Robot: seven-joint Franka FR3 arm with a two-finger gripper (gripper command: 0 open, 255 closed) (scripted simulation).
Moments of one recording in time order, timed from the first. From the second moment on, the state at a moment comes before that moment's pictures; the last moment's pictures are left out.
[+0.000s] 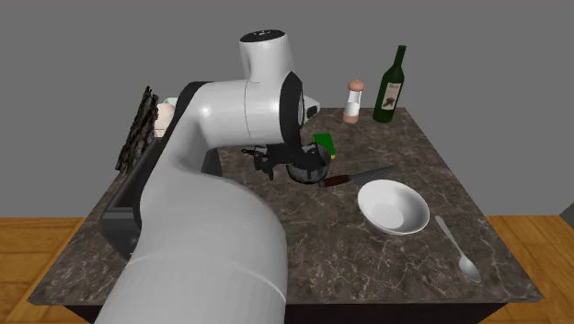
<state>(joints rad) -0.01 -0.75 0.06 -2.33 -0.09 1.72 -0.01</state>
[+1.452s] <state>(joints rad) -0.11 -0.13 0.20 -2.06 -0.15 2.19 0.47</state>
